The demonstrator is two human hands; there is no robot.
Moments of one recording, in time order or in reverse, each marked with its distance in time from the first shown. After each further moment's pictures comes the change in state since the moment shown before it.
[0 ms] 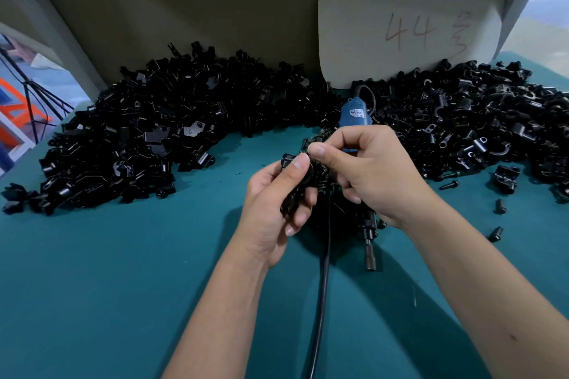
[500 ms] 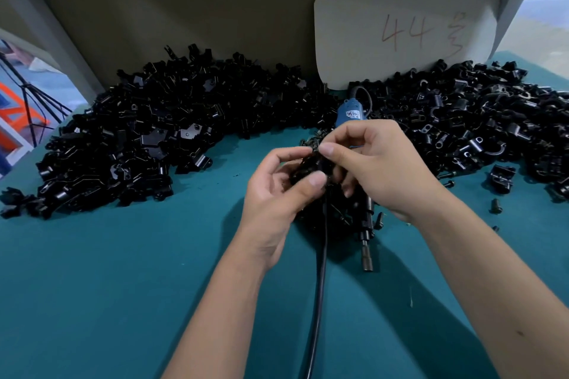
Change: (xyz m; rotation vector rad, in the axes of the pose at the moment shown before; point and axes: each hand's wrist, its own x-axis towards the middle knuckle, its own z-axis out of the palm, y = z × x) left_hand 0.003 -0.009 0.005 0.055 0.020 0.150; right_hand 0.006 0.002 -0.017 -0.163 0.004 -0.056
